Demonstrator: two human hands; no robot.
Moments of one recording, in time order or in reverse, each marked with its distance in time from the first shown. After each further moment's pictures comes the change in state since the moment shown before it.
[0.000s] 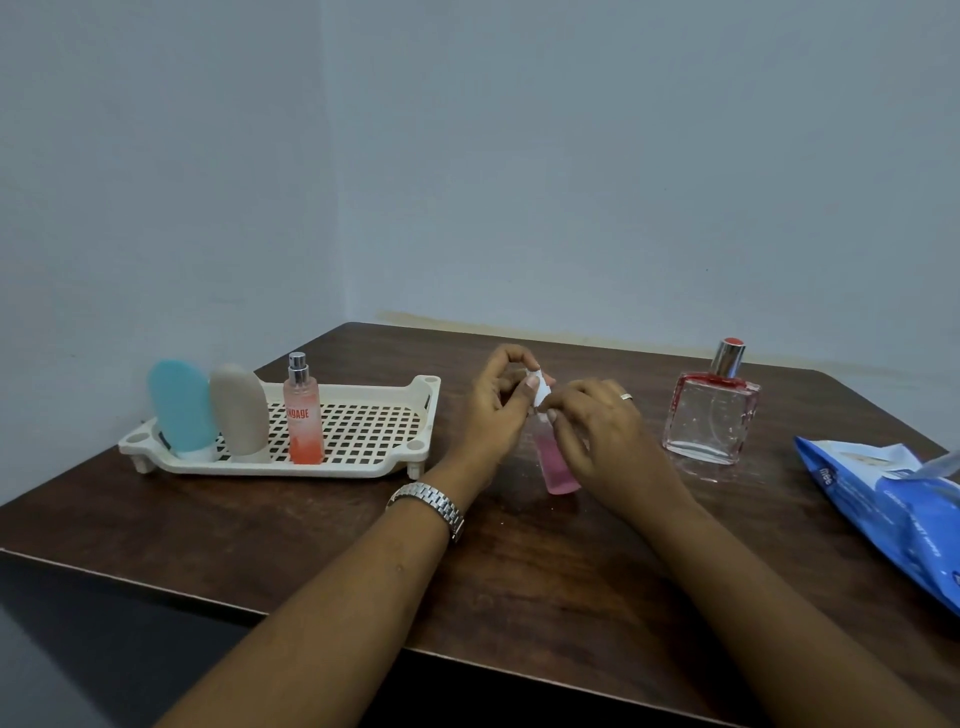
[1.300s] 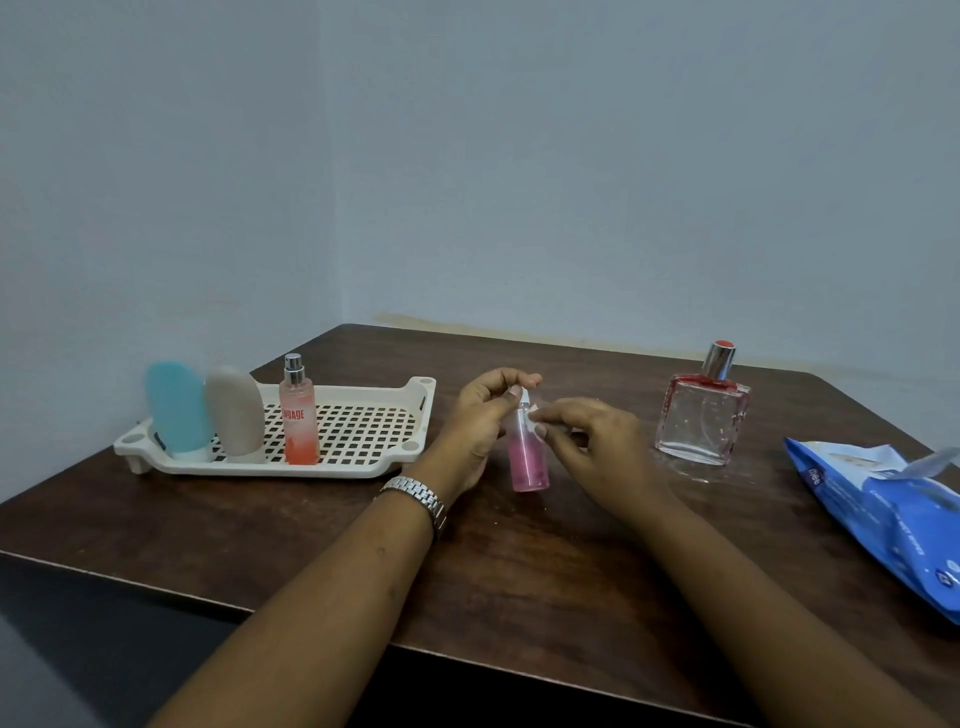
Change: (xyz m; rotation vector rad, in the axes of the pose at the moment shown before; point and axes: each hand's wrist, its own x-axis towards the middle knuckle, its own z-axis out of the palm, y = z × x) left_hand 0.006 -0.002 -0.006 -0.184 -0.007 -0.339; right_hand -0.003 0.005 0.002 0.213 -0.043 0.105
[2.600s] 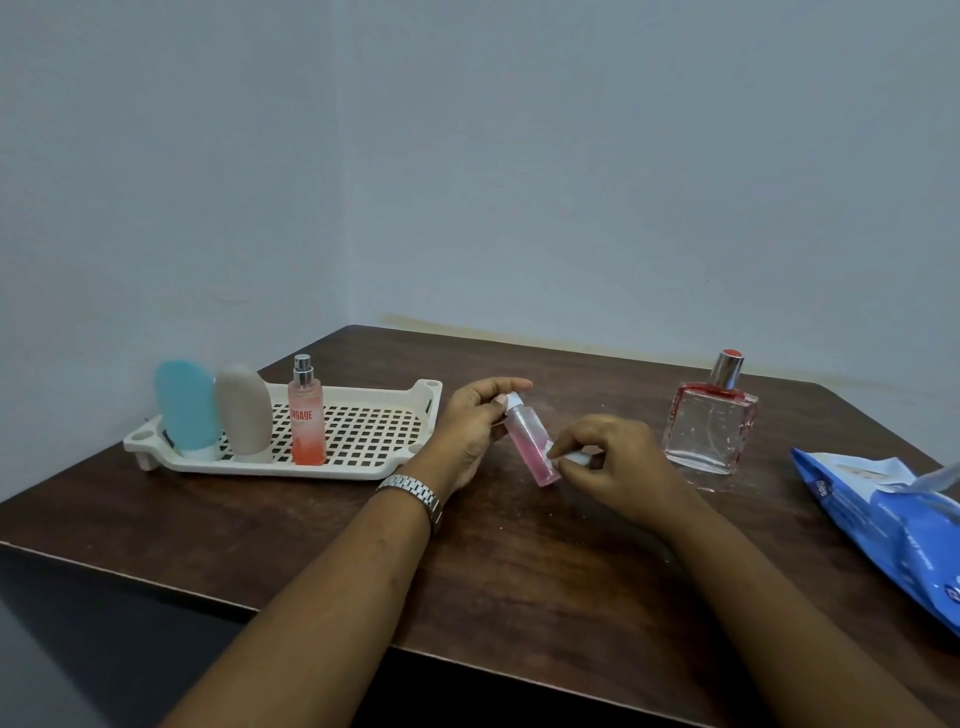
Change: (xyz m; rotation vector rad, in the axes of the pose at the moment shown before) left_hand 0.011 -0.011 -0.017 0.001 0.050 -0.052; right_hand -0.004 0.004 -0.015 -0.052 -0.240 0.056
